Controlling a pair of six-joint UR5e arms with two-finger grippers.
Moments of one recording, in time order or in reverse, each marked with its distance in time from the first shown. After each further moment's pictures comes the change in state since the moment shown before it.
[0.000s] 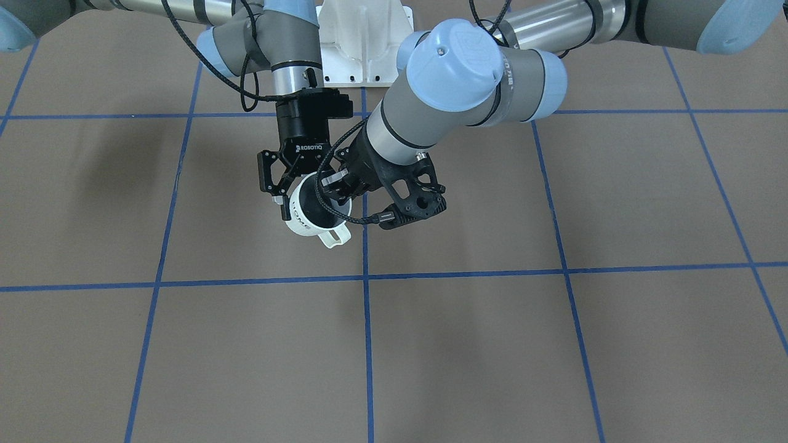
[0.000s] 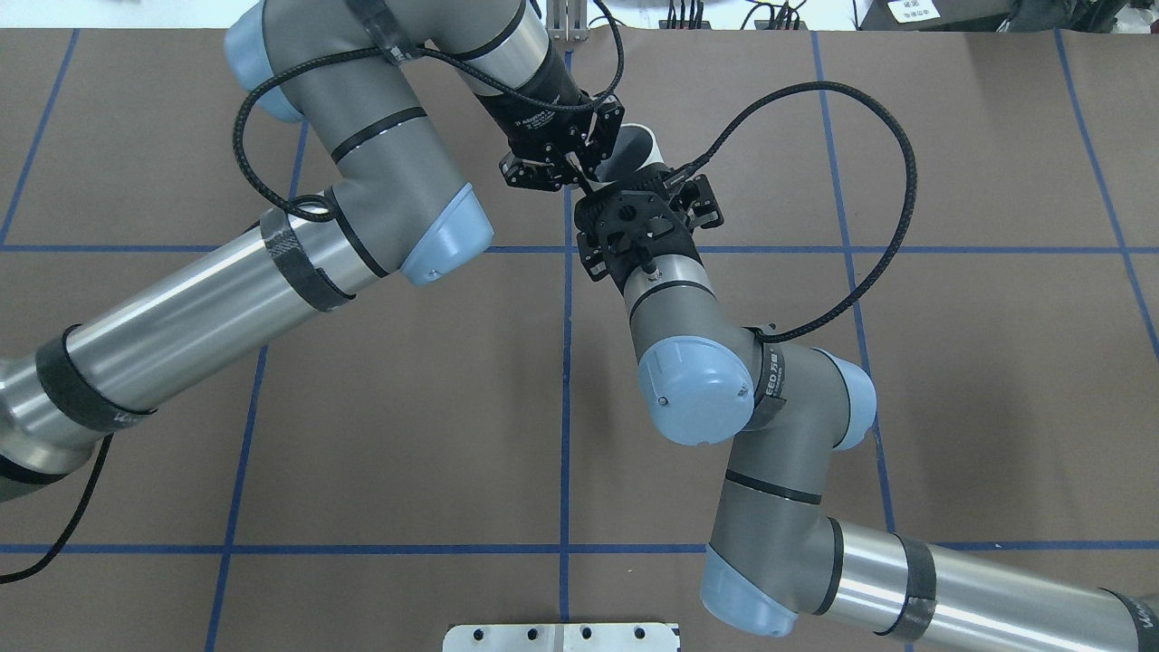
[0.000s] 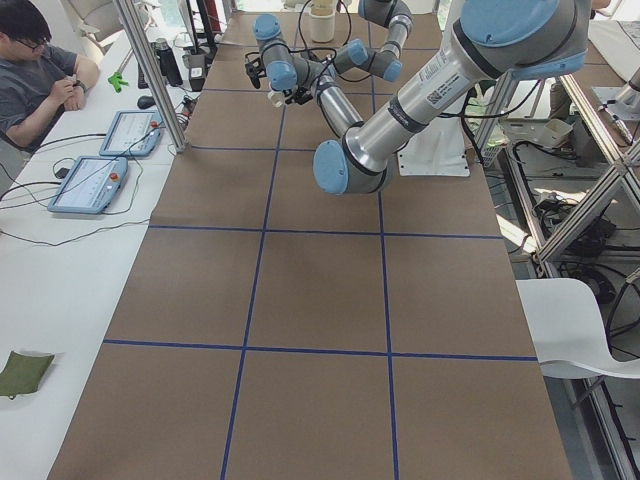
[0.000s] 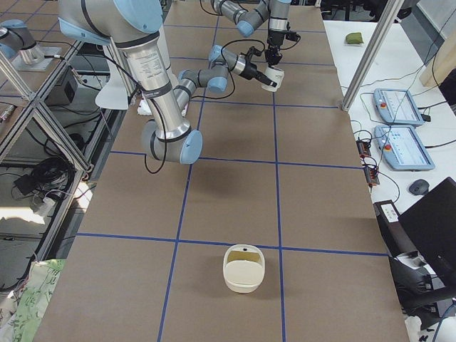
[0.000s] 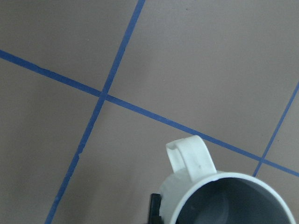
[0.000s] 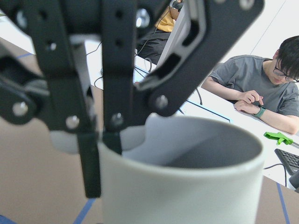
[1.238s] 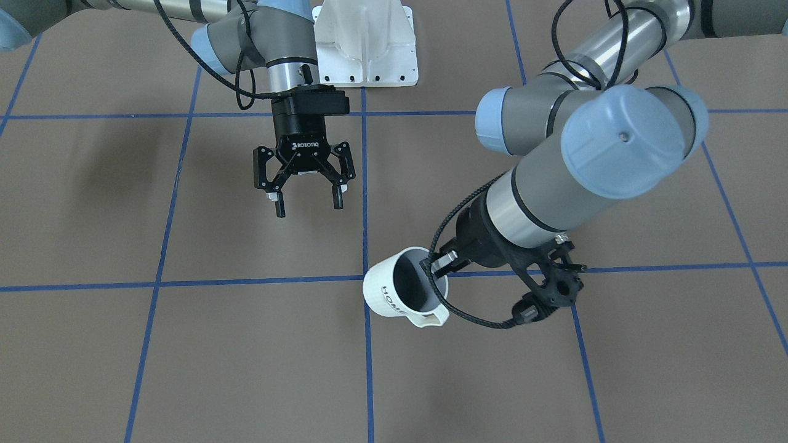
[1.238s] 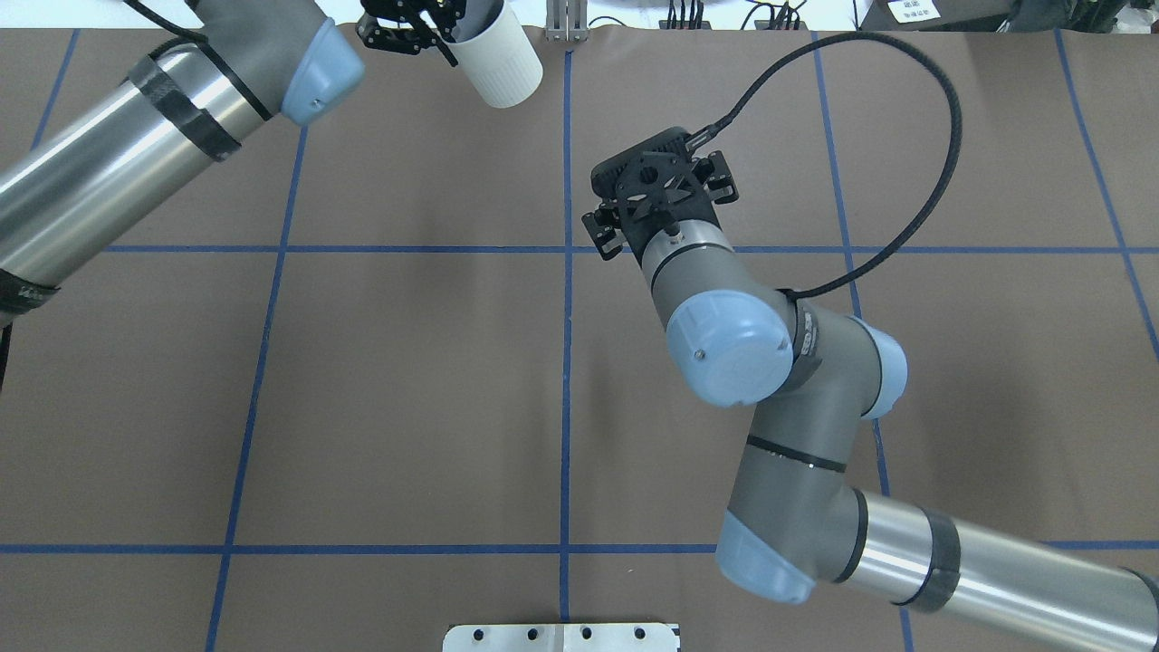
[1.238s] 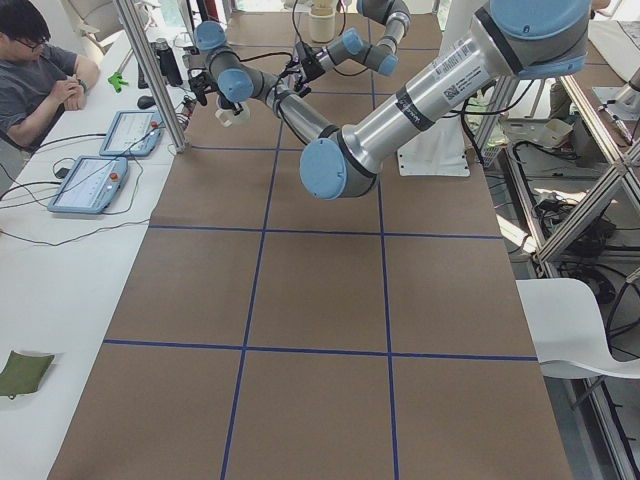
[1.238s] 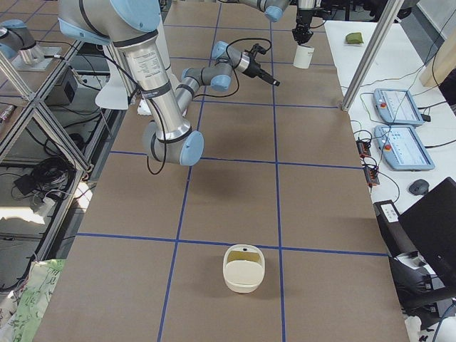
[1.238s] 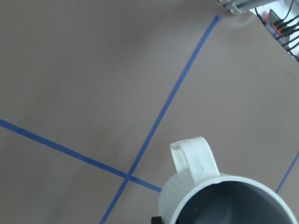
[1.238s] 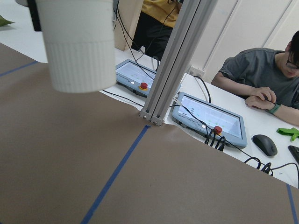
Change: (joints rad) left arm -0.246 0.032 0.147 0.005 -0.048 0.116; right arm 0.103 -0.006 0.054 0.001 0.199 -0.010
